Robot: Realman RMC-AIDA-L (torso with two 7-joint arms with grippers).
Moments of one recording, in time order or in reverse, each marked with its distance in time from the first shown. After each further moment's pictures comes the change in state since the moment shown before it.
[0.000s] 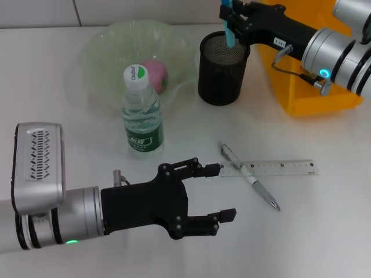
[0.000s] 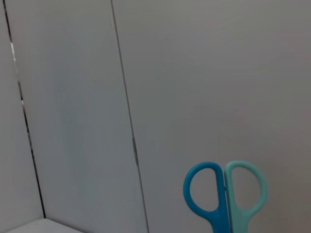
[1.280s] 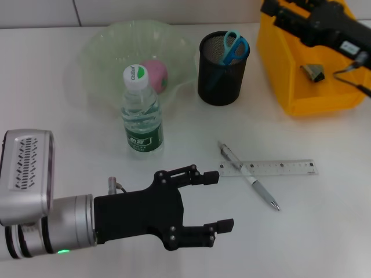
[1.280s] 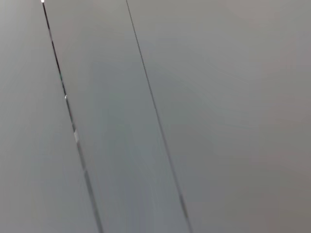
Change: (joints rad) left arm 0.022 0.006 -0.009 -0.001 0.006 0.069 0.004; right arm -0.294 -0.009 0.001 -0.371 -0.048 -0.357 0.316
